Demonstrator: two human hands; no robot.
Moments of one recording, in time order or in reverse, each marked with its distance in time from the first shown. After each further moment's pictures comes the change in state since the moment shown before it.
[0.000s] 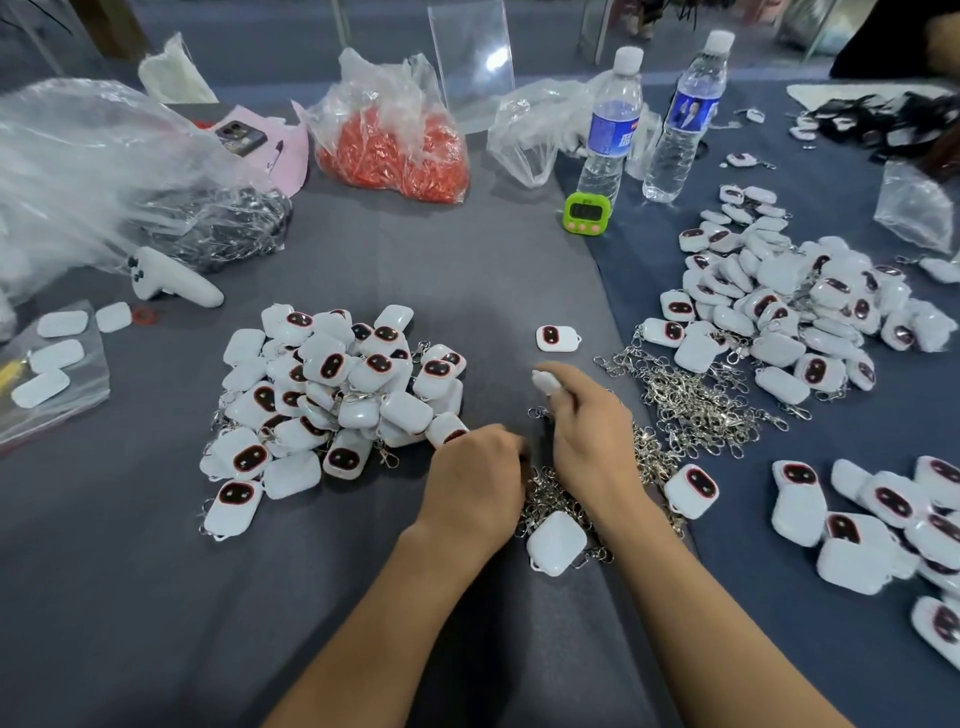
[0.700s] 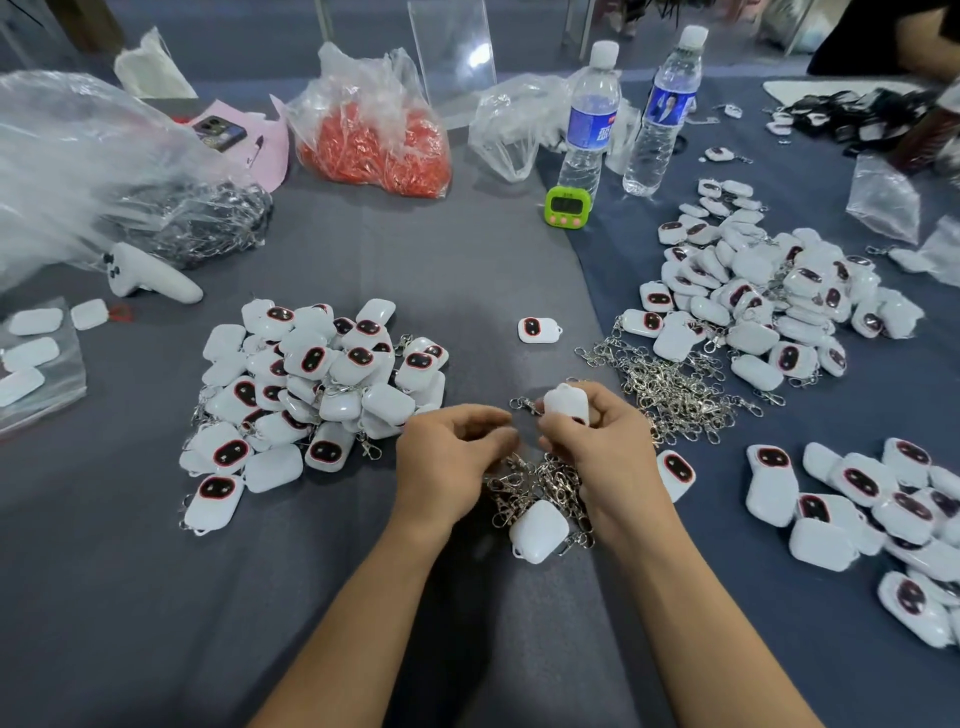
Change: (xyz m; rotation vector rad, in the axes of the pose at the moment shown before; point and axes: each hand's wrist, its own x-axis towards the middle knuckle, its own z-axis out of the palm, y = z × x) left_hand 0.000 0.000 -0.002 -1.037 0.059 -0.470; right_hand -0.031 -0.007 -0.028 0.713 -0.017 0.342
